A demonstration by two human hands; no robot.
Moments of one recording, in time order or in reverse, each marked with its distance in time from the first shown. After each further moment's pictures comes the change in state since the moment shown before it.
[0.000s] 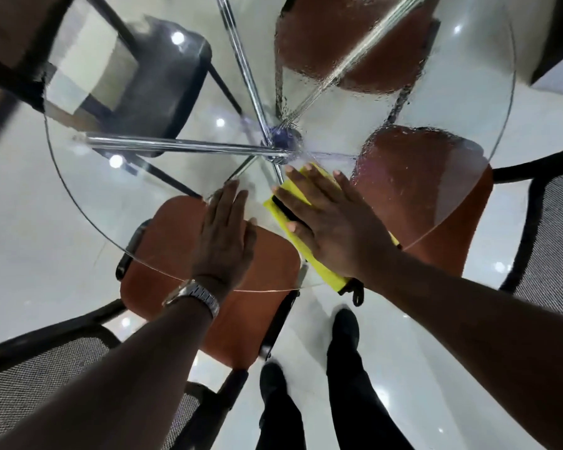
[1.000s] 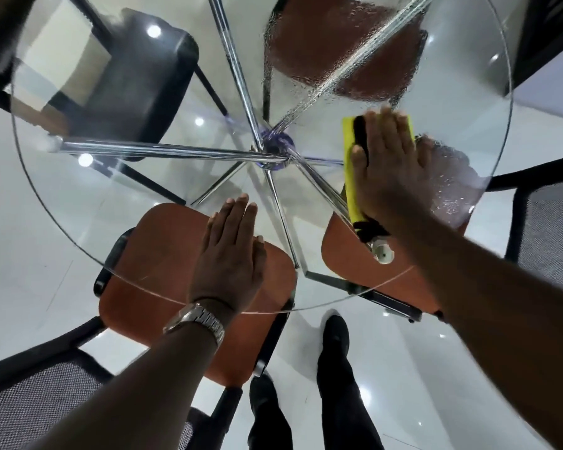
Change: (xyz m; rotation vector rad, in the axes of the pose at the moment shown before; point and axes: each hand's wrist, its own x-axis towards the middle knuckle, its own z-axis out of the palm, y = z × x) left_hand 0.000 -0.003 0.007 0.068 -0.018 -0.007; right_hand 0.058 0.068 -0.001 -0.098 0.230 0.596
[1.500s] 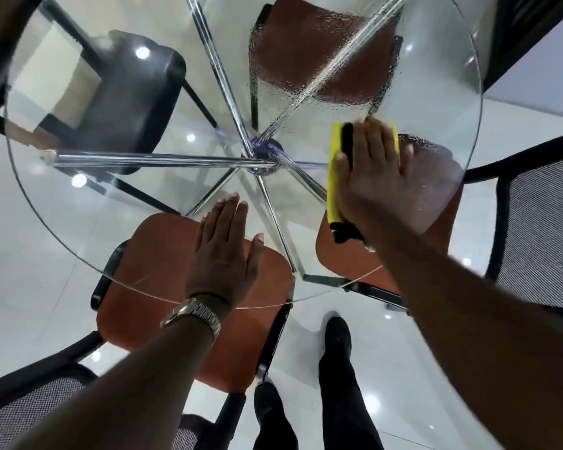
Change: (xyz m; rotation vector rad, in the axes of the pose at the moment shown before) left_hand 0.000 -0.003 0.003 0.030 0.005 0.013; right_hand -0.027 -0.012 -0.007 0.020 -0.024 0.197
